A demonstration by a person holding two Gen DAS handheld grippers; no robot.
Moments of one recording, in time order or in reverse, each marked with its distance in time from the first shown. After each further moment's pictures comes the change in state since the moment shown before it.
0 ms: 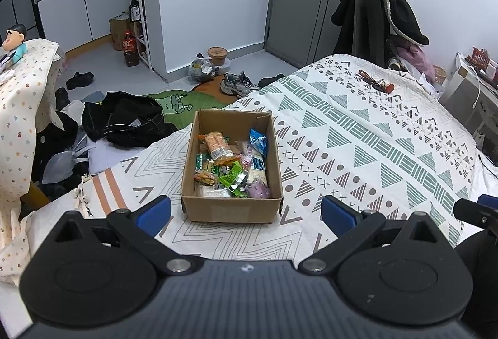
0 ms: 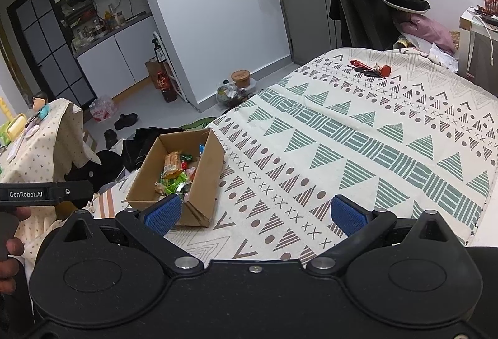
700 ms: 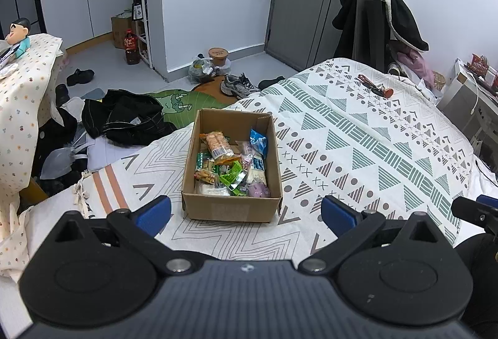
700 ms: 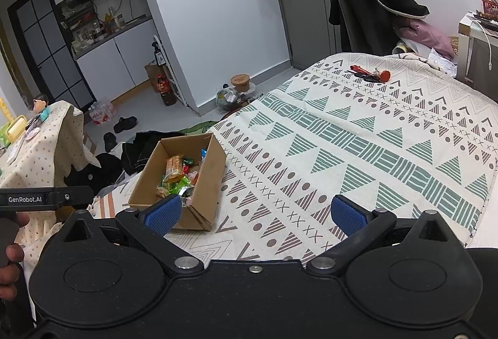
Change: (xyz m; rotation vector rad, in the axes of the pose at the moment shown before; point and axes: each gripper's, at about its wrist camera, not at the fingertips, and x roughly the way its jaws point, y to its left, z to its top) left arm -0.004 0.002 -0.002 -0.010 -0.004 -0.004; right arm -0.003 0.006 0.003 -0.003 -0.013 -0.006
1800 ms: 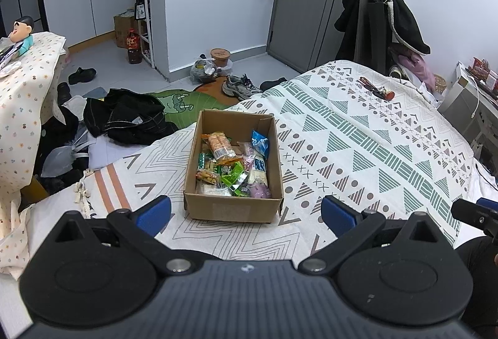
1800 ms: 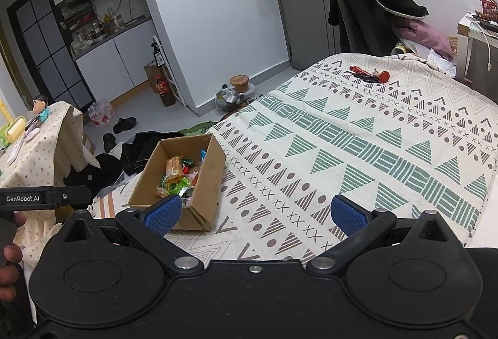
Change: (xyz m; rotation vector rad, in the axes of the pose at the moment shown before) left arm -0.006 0.001 0.001 -0.011 -0.004 0.002; right arm 0.000 0.000 0.001 0.001 -0.002 -0.001
